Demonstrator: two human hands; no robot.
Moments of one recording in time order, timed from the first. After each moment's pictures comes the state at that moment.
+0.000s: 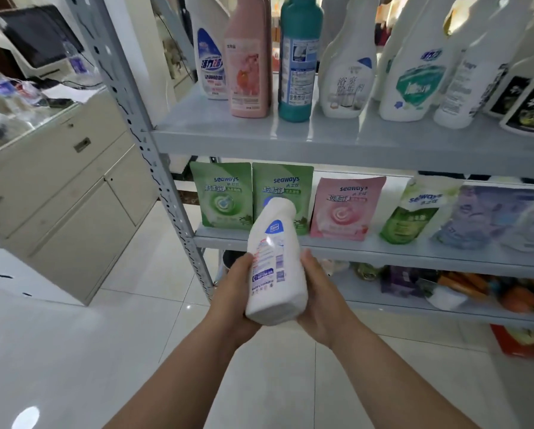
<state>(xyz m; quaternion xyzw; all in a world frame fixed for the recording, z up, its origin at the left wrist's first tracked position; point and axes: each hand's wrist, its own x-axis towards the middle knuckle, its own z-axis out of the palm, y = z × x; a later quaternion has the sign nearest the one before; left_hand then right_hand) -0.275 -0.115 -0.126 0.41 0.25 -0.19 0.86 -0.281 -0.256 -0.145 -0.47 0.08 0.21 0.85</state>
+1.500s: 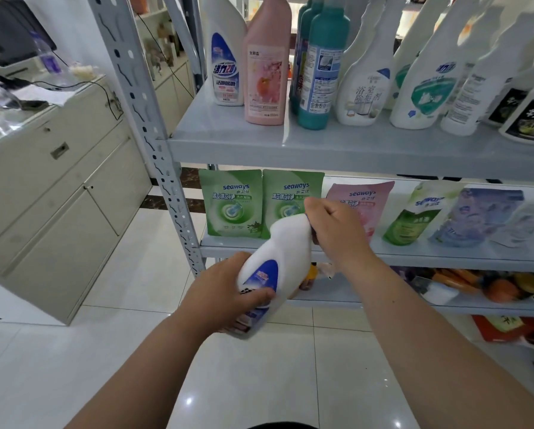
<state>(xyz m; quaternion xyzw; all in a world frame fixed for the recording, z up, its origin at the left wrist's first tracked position) -0.234 0.006 -0.136 0.92 -0.14 -0.04 0.37 -0.199 -0.222 -0.078 -0.85 0.01 -0.12 0.52</state>
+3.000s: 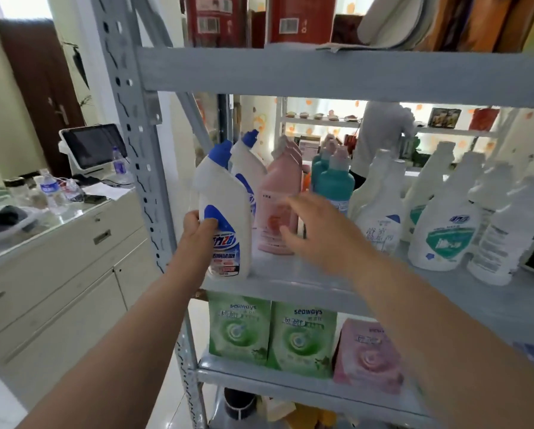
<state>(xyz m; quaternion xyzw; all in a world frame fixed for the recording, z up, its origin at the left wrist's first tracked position) -0.020 -0.002 0.028 0.71 0.07 0.15 0.69 -0.053 -0.237 0.097 -0.92 -0.28 -0.20 0.20</state>
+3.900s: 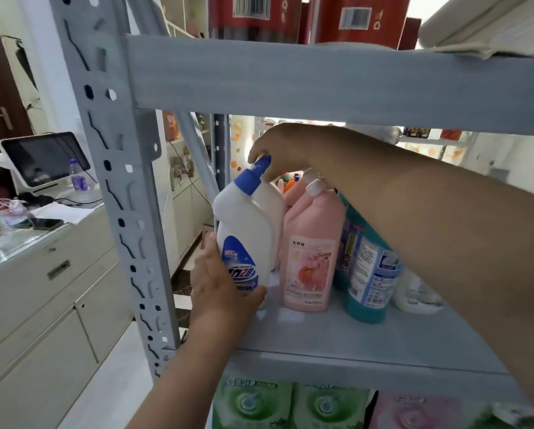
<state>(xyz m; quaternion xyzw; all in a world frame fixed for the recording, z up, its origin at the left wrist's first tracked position) 0.073 0.011 -0.005 0.86 0.02 0.24 0.45 0.177 -0.128 0.235 -0.96 -0.25 -0.09 -0.10</state>
